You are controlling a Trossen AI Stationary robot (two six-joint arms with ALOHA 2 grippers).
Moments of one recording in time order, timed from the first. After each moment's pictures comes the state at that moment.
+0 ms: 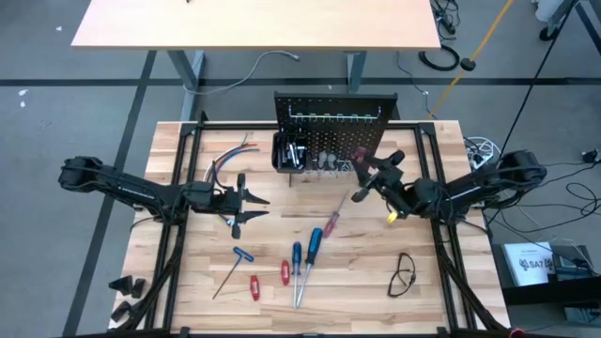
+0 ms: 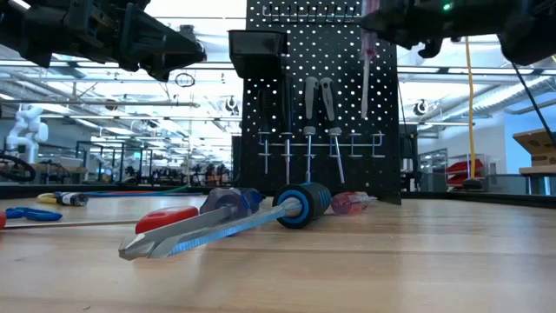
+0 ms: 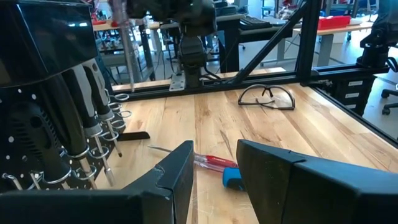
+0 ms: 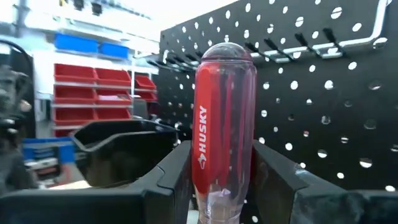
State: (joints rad) left arm -0.12 0.96 0.28 0.57 -0.06 0.11; right arm 0.16 1.27 0.40 1.36 0.87 -0.36
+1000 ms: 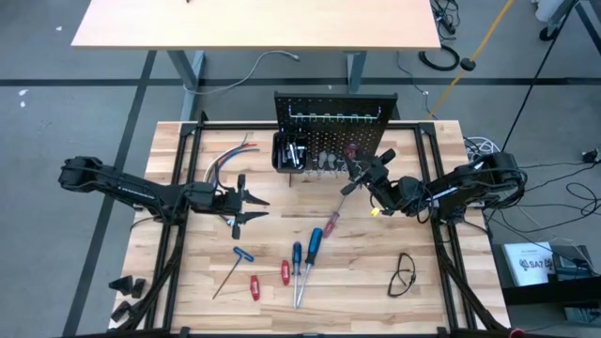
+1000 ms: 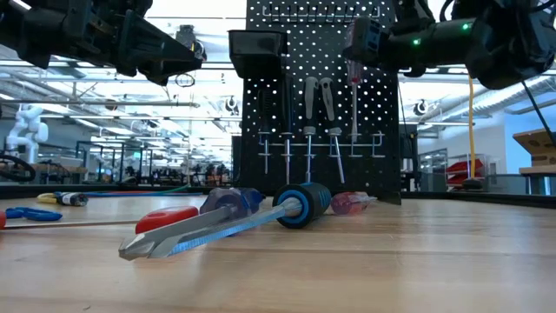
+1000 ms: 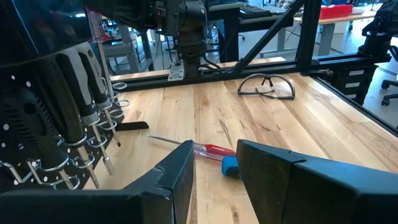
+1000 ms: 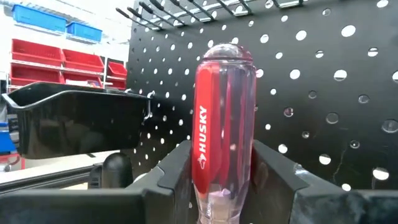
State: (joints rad) left arm -0.12 0.96 0.28 0.53 -0.06 0.11; right arm 0.05 1.50 0.42 1.54 0.87 -0.41
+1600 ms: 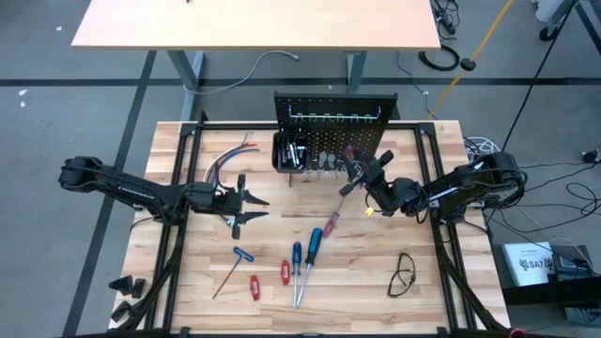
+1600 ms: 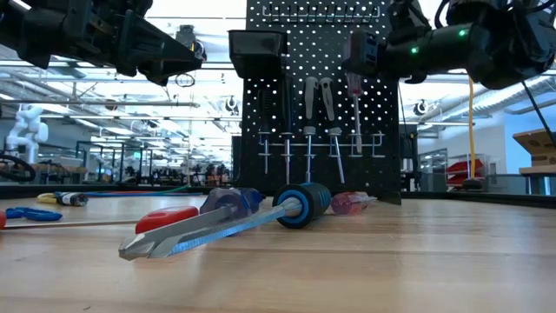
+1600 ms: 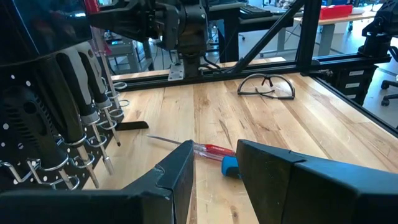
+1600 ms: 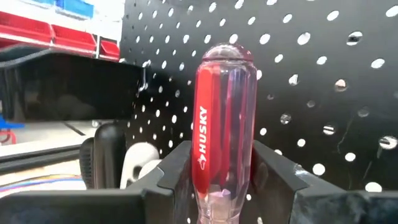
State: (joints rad) left arm -0.12 0.96 0.28 0.53 -0.06 0.11; right arm 0.05 1.50 0.42 1.43 0.92 -0.36
